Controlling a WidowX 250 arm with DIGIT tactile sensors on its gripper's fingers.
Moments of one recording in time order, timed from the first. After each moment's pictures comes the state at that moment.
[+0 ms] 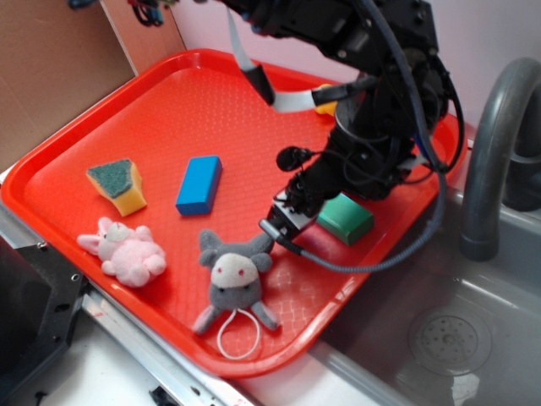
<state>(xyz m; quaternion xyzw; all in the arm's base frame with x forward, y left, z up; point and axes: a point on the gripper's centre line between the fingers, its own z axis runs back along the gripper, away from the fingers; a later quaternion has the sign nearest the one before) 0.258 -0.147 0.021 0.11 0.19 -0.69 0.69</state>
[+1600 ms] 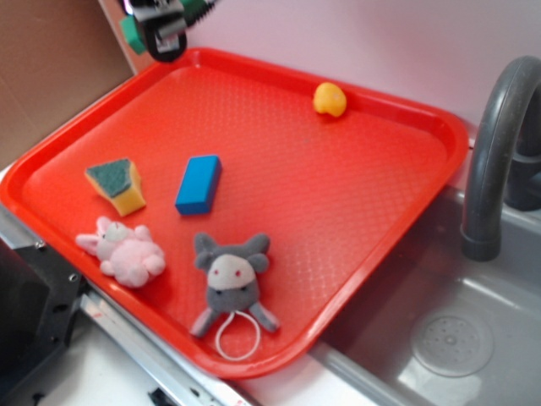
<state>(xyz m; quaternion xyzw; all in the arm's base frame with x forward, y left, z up) 0.214 -0.035 0.189 0.06 0.05 -0.06 1.00</state>
